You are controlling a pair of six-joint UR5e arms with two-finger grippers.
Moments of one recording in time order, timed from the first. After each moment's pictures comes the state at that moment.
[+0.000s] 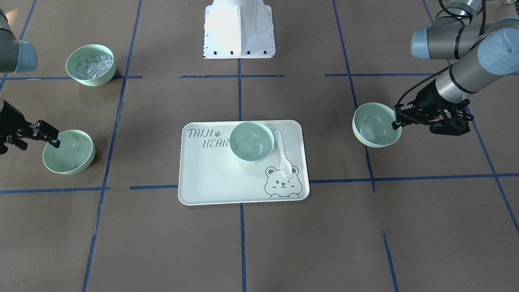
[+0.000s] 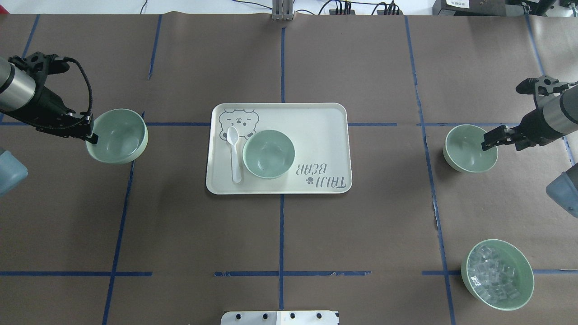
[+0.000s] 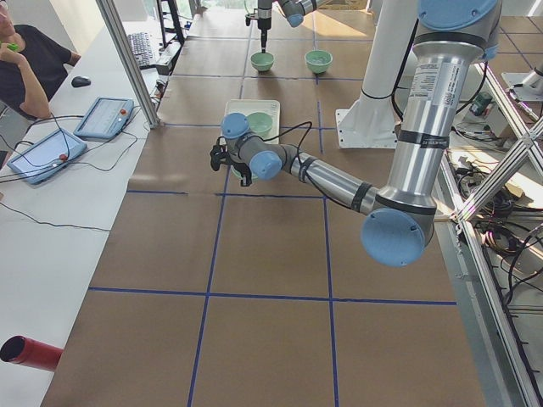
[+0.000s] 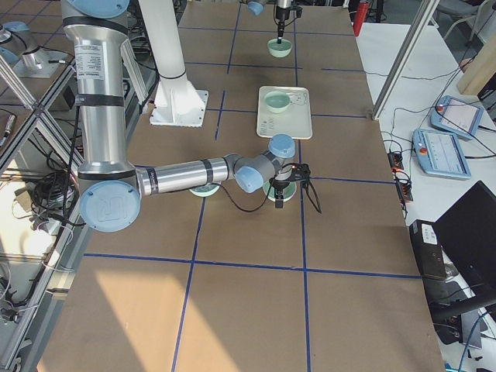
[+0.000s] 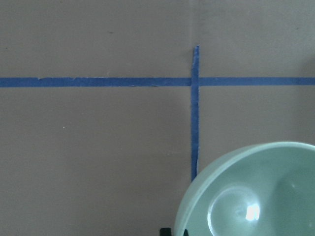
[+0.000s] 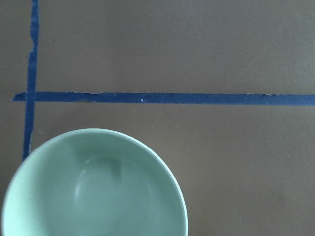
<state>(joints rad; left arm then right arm) -1.00 -1.77 -1.79 -1.84 -2.36 -0.88 1.03 -1.54 1.64 -1.12 2.21 0.76</state>
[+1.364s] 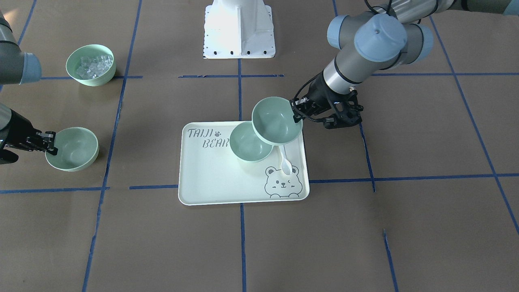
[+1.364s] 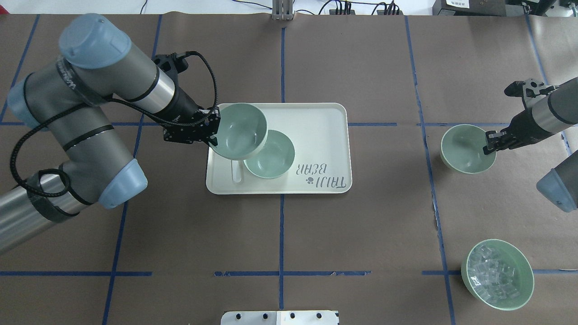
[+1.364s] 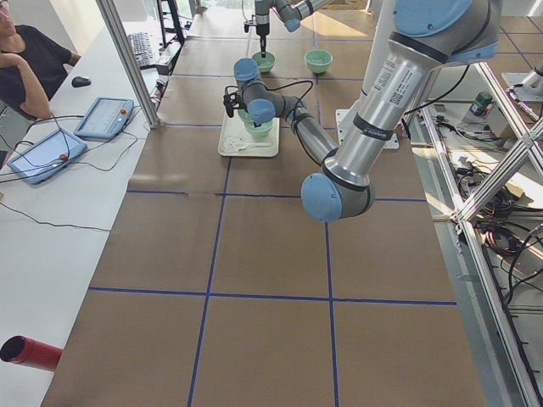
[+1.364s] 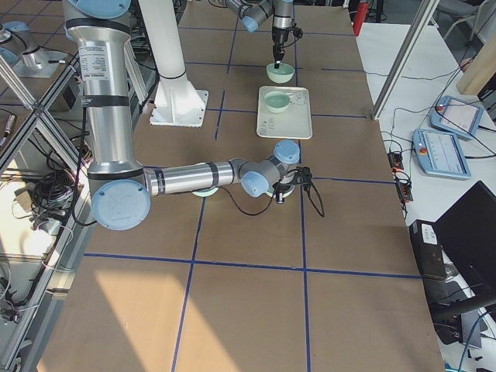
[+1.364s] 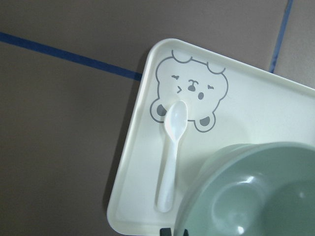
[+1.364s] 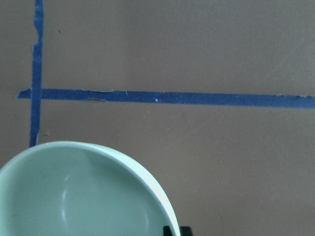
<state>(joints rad) -0.73 -2.14 -1.72 -1.84 -2.23 -1.42 1.04 -1.50 1.58 -1.06 2.30 0.75</state>
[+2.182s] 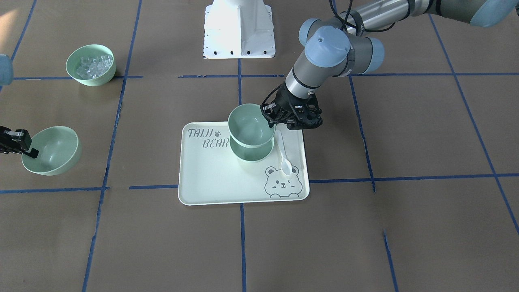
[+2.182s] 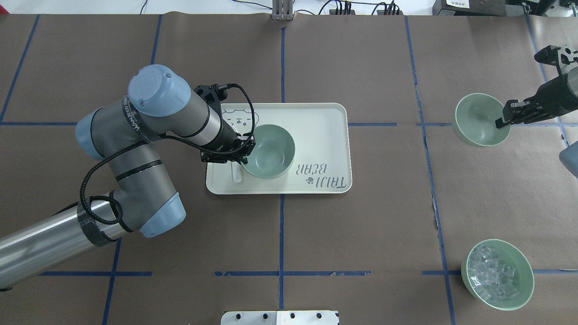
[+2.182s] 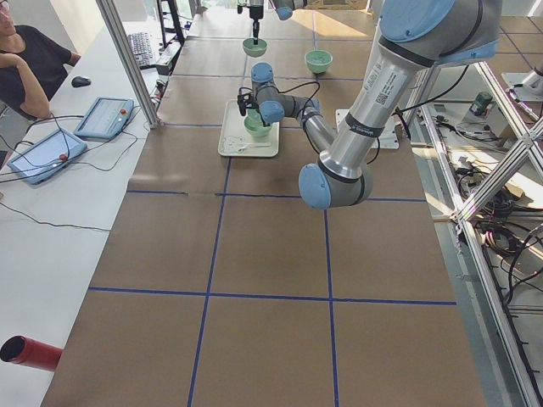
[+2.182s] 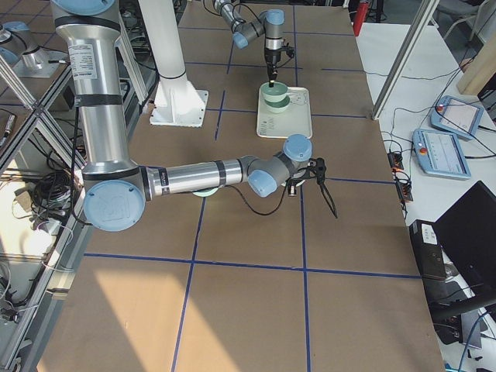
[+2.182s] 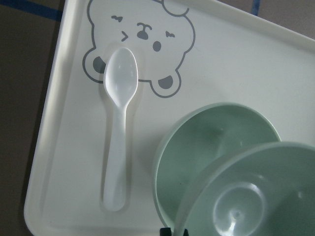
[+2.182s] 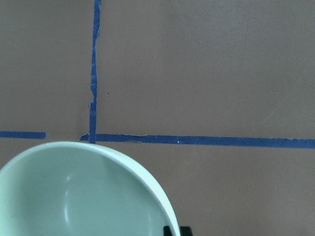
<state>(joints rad) -0.62 -2.19 -1.62 -1.92 -2.08 -1.46 1.16 -1.47 1.59 -1.04 2.42 0.75</state>
